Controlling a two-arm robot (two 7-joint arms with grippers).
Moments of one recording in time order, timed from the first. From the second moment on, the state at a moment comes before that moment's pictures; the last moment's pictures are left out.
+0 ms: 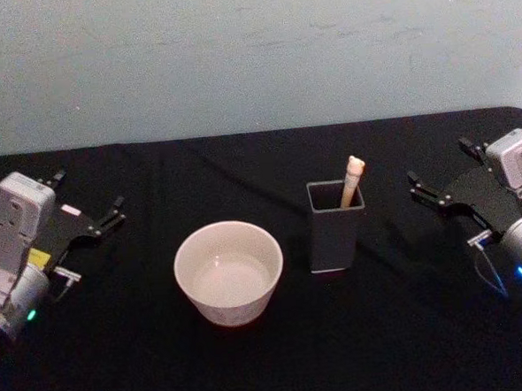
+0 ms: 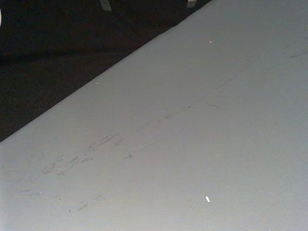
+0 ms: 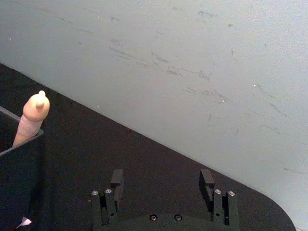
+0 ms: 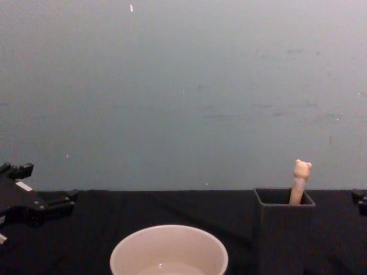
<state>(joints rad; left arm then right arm) -0.20 0.60 0.45 -1.41 -0.25 -0.12 0.03 0.20 0.60 -0.43 -1.41 0.25 -0.12 -0.01</state>
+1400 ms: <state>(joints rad) -0.20 0.60 0.45 -1.41 -0.25 -0.12 0.03 0.12 0.55 -0.35 -1.53 0.50 -0.10 0.37</state>
